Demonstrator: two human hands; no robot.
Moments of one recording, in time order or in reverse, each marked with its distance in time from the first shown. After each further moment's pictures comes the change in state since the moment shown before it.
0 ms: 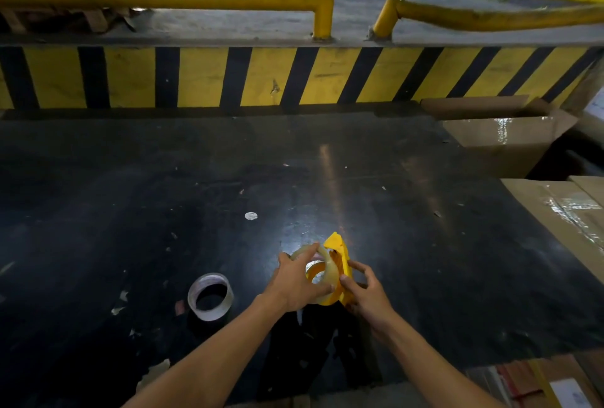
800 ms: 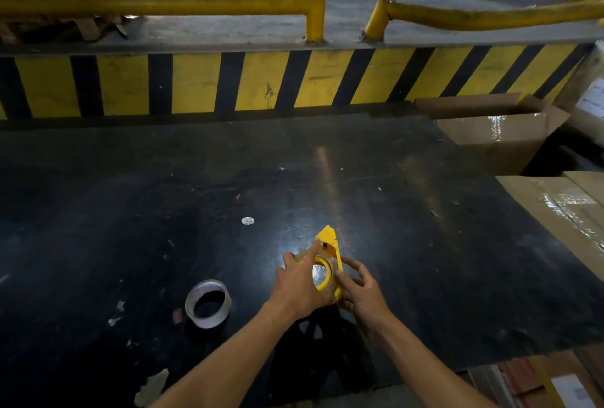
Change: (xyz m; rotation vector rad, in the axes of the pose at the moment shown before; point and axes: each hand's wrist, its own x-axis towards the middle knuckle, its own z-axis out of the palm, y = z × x) left_hand -0.001 0.015 0.009 0.129 0.031 0.023; right_hand 0.003 -0.004 0.010 0.189 -0.014 -0.037
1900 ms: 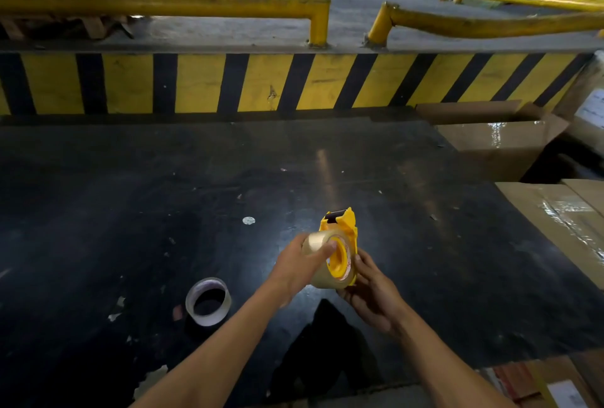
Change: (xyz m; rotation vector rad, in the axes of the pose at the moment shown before) left_hand -0.007 0.026 -0.035 -0.770 0.076 -0.008; right_hand 0.002 -0.027 -0.014 0.289 -0.184 0.096
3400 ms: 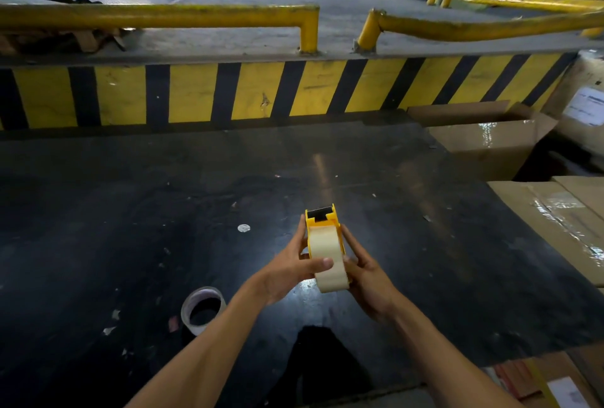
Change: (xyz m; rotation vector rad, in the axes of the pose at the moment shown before) left_hand 0.013 -0.001 -0.015 -0.217 -0.458 0.089; right_hand 0.006 -0.018 0.009 -0.294 -0.081 -0.168
